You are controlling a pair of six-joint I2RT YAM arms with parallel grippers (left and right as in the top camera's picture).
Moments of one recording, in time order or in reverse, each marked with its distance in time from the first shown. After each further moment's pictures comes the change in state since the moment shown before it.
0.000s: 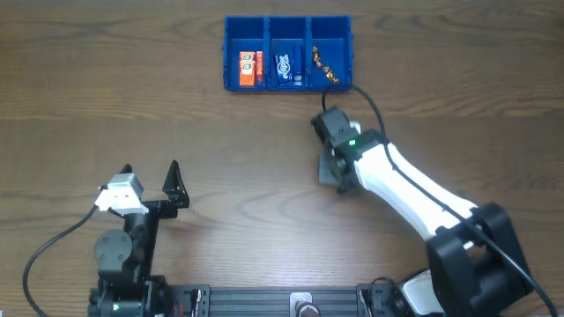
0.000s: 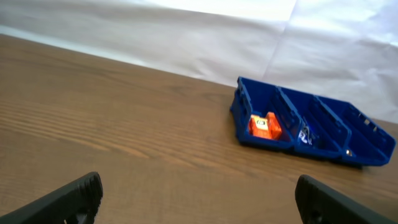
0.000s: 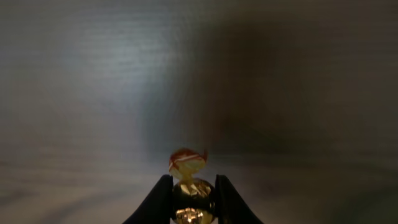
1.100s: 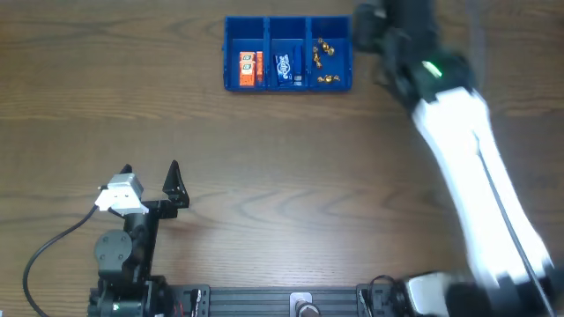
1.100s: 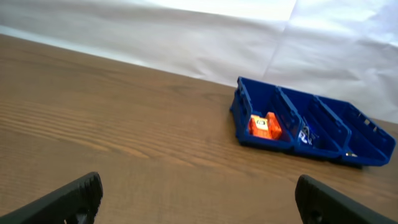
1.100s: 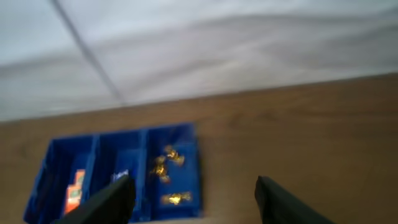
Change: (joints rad) left arm 0.000 0.000 0.000 0.000 0.000 0.000; right arm -0.280 -0.148 0.484 0.241 0.119 -0.274
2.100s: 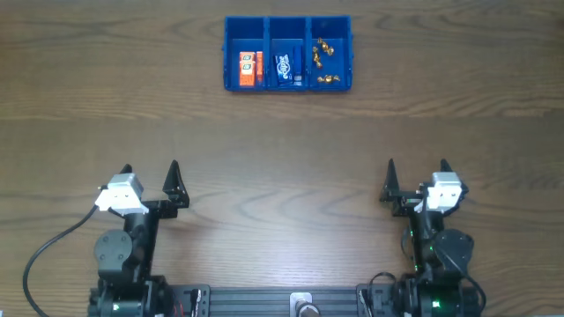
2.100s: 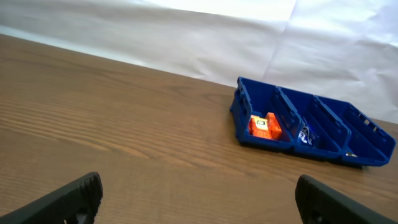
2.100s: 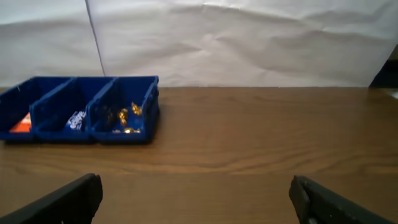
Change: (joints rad) left arm 0.000 0.000 0.000 0.001 0.000 0.000; right arm -0.238 -1.433 -1.508 0.515 -0.251 -0.249
